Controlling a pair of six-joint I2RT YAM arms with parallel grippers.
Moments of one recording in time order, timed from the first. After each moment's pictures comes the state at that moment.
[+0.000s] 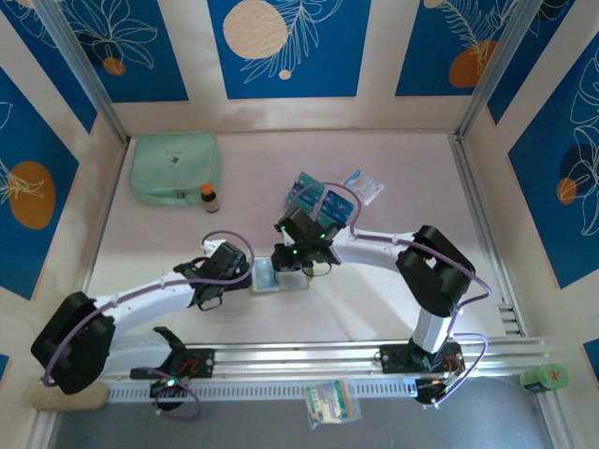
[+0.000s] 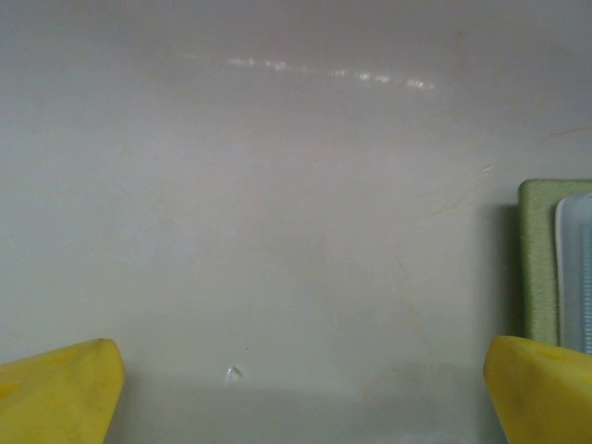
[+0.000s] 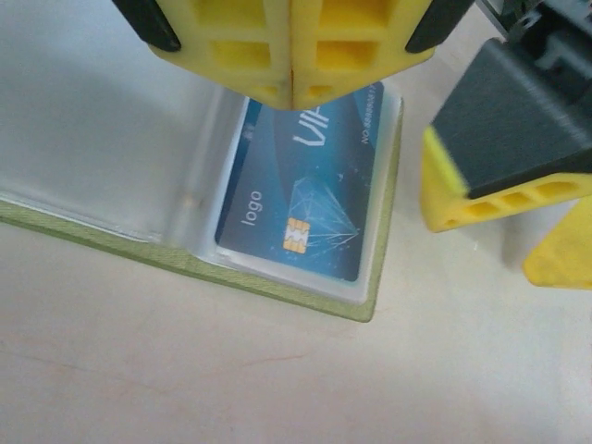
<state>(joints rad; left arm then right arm) -0.69 1.18 0.49 -0.43 -0.33 -0.76 0.87 1.76 1.07 -0.30 -0.28 0.69</state>
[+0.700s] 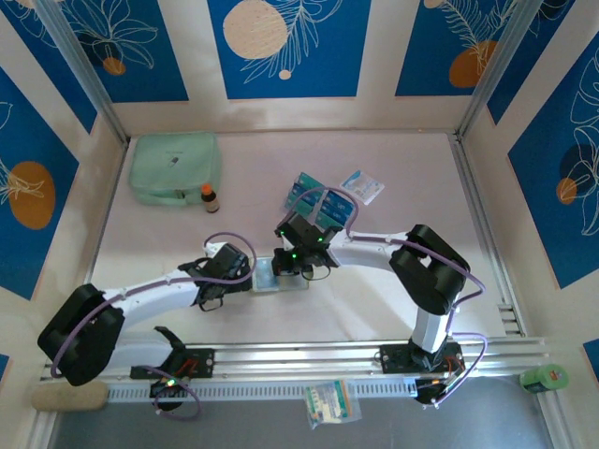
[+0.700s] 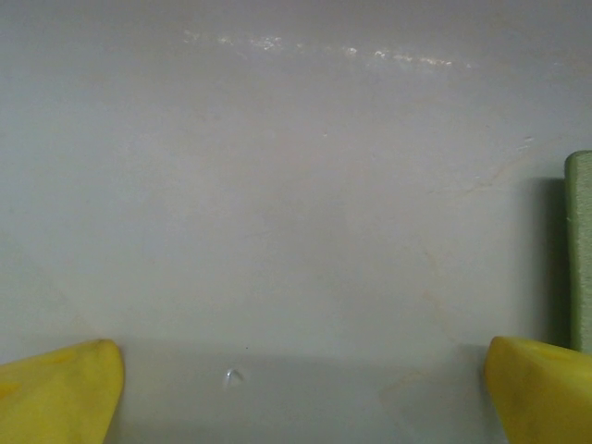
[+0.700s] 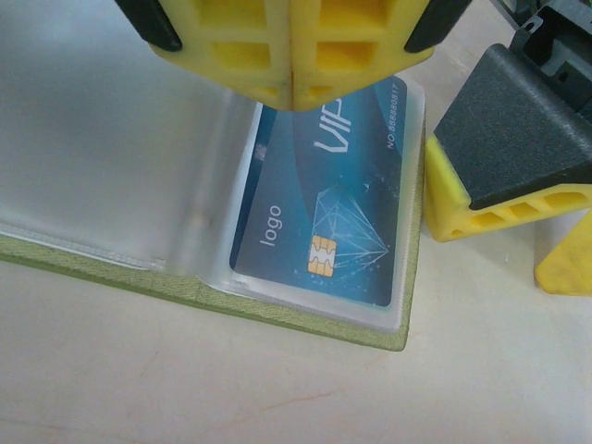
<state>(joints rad) -0.69 1.25 0.48 -0.41 -0.32 -0.76 0.89 1.79 1.05 -0.27 -0.28 0.72</state>
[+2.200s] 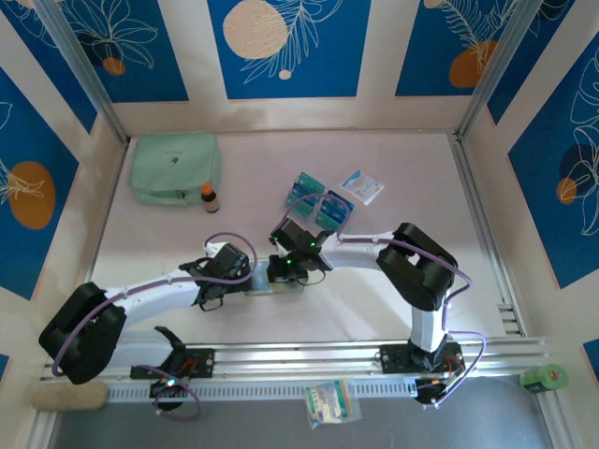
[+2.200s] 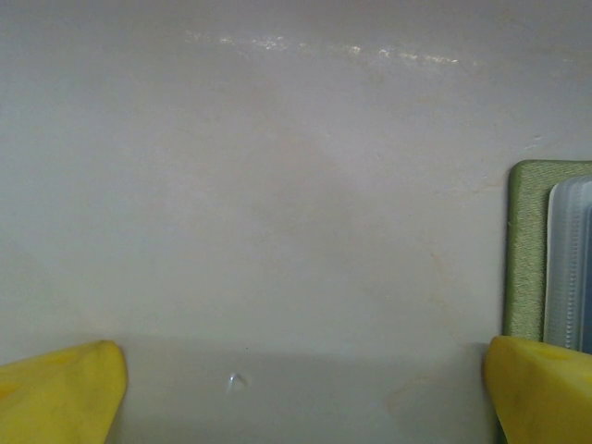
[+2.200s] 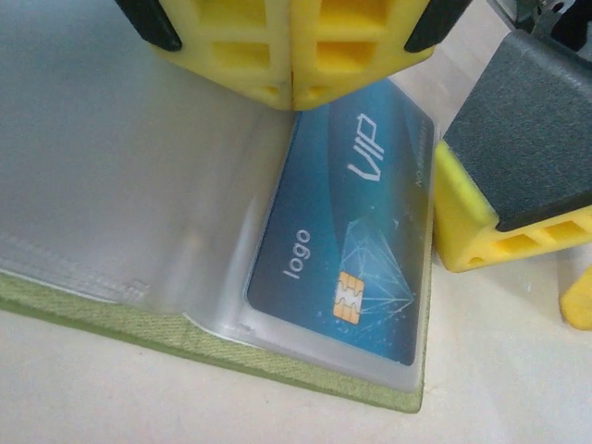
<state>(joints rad) -0.69 1.26 0.48 -0.41 -0.32 -0.75 0.92 1.86 1.06 -0.25 -0.34 0.75</state>
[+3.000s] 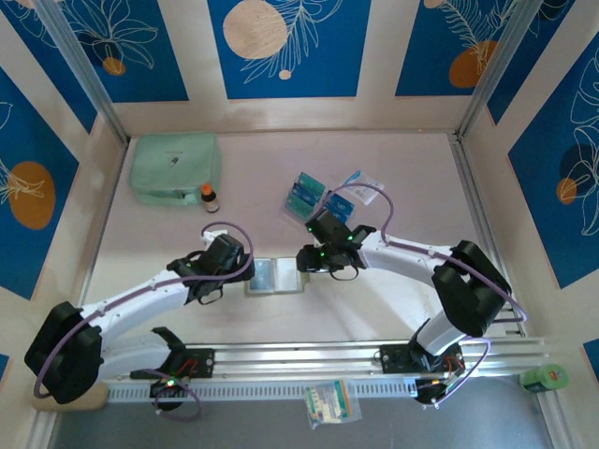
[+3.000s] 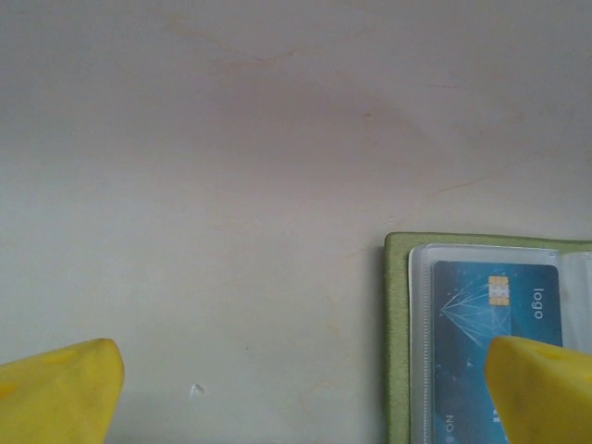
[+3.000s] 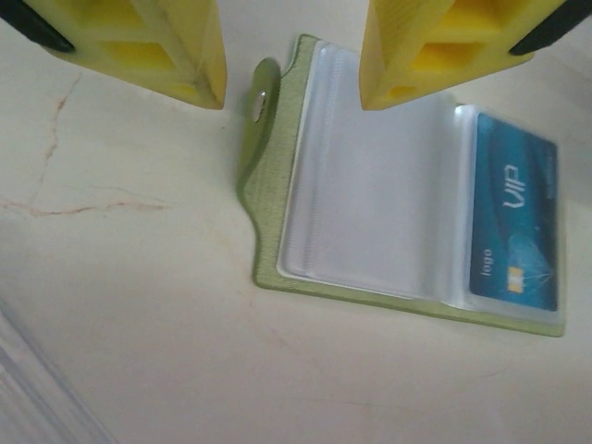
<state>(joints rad) -0.68 1.13 0.56 -0.47 -0.31 -0.73 0.79 1.56 0.91 -0.45 -0.13 0.67</state>
